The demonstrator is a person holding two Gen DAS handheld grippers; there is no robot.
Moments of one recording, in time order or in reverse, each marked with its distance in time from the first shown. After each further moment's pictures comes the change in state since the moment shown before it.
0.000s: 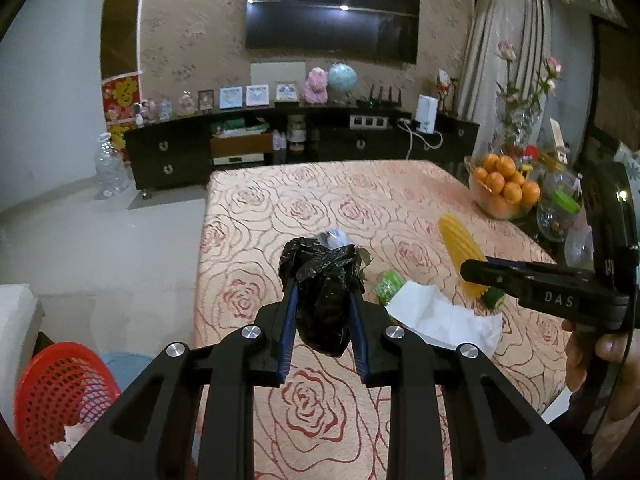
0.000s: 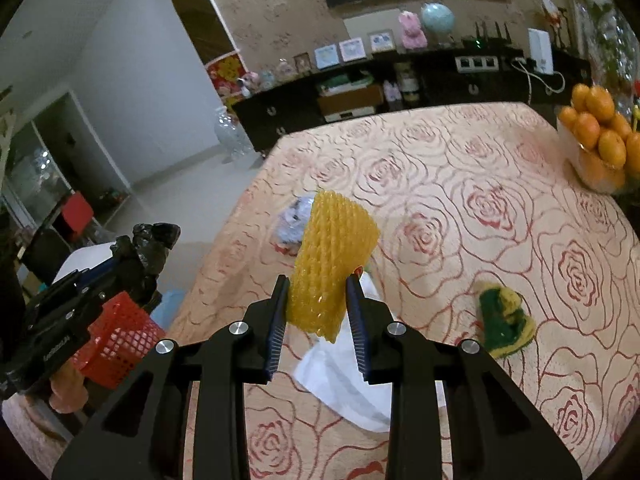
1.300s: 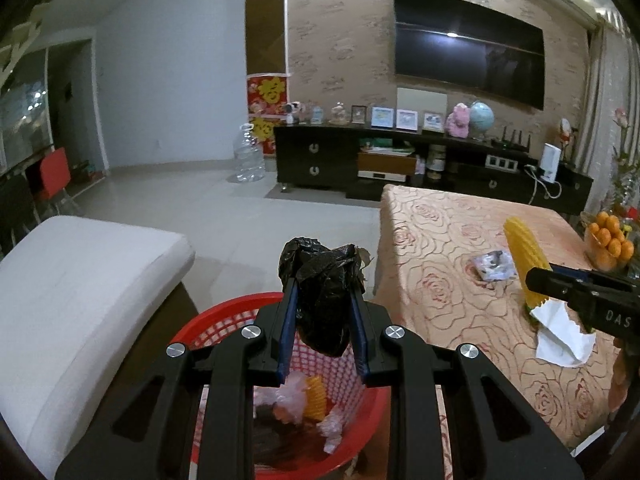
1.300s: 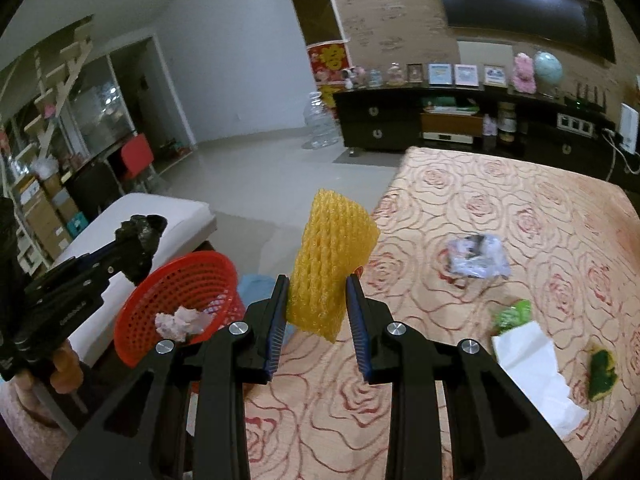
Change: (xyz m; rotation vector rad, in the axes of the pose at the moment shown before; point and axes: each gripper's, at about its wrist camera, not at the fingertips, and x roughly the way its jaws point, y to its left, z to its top) left arm -0.114 0.135 -0.041 -0.211 -0.068 0.430; right arm 0.029 0.175 -0.004 -0.275 0.027 0.179
